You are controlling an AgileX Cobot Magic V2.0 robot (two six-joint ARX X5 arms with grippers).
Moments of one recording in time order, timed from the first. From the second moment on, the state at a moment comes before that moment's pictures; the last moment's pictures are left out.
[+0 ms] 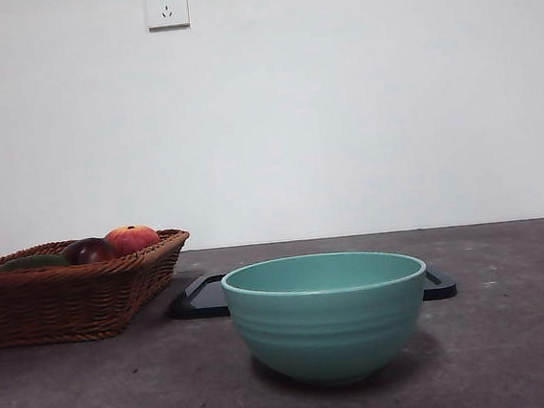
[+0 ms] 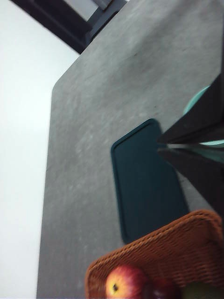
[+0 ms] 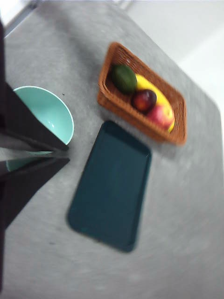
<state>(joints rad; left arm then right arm) -0.37 0.70 0.86 -0.47 0.34 -0.26 0.15 0.67 0.91 -0.74 -0.53 0.10</state>
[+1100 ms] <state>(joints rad) -0.38 0.70 0.88 -0.72 0.34 -0.22 0.16 0.63 0.91 -0.81 -0.53 -0.02</state>
